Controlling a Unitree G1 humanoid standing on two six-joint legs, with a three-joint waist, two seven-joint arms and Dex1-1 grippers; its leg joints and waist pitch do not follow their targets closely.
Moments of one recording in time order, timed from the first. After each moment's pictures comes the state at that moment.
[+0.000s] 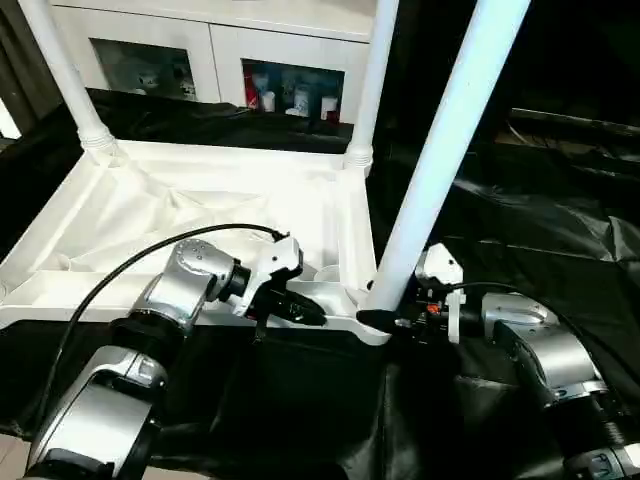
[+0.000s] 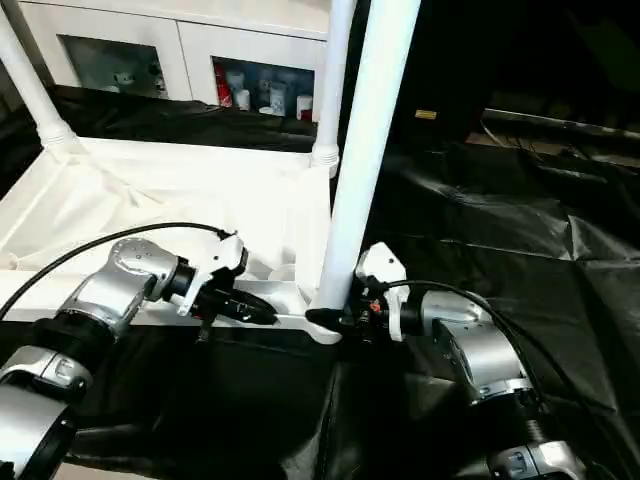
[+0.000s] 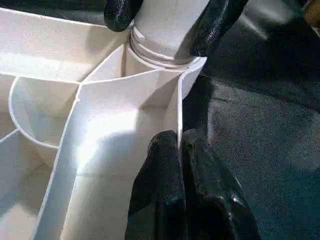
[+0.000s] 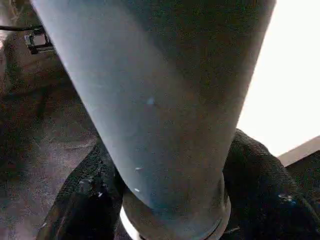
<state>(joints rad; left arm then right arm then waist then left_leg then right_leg) -0.68 0.34 -0.28 0.74 0.01 0.09 -1.44 -0.32 -0.39 0.16 0.27 0.22 0.27 1.09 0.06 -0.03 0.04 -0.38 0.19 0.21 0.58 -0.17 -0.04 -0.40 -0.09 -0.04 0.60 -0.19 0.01</state>
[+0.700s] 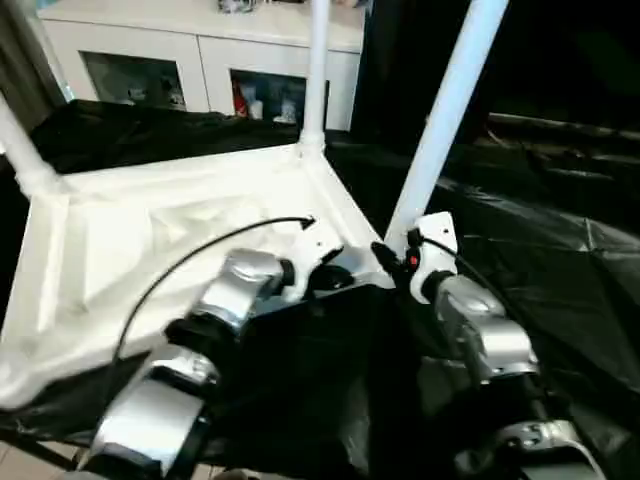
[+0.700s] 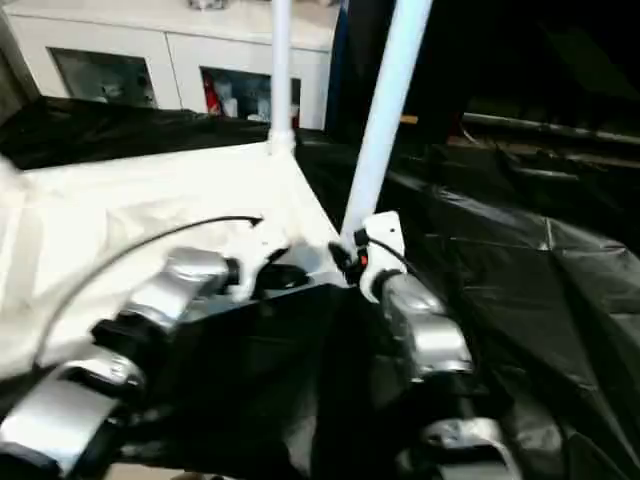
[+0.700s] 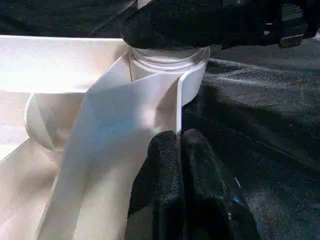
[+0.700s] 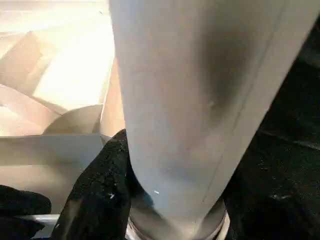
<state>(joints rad) -0.73 0.10 -0.23 0.84 0.09 0.14 -0.86 -0.44 -0.07 0.00 0.47 0.07 0.27 0.29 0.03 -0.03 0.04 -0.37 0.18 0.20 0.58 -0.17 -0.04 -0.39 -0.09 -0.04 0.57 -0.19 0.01</state>
